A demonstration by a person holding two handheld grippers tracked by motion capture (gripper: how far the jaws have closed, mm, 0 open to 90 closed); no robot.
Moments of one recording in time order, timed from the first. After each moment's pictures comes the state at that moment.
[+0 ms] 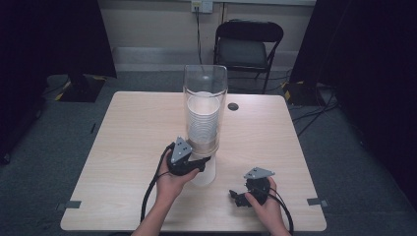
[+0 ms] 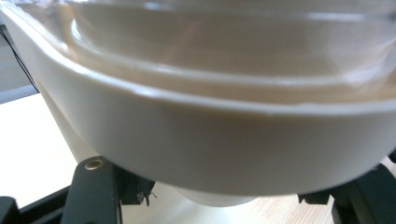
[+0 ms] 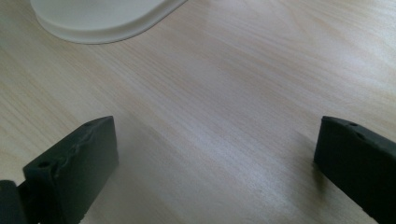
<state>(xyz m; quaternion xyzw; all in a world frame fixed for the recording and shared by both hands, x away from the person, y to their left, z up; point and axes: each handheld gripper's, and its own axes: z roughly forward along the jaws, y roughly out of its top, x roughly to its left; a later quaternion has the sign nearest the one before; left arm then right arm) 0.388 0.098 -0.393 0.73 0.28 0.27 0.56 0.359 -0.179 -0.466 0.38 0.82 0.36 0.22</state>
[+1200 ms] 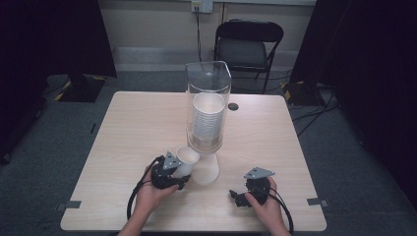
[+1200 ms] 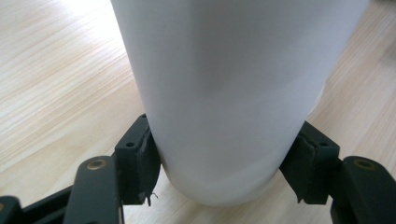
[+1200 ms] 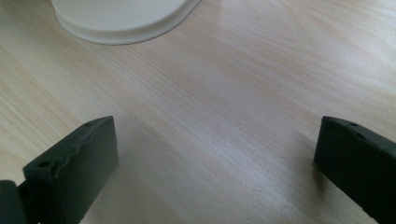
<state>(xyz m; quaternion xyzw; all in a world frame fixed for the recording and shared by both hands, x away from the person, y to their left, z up) 0.381 0.147 -0.436 0.84 0.31 0.21 0.39 0.359 -0.179 -0.466 0.38 0.83 0.36 0.22</state>
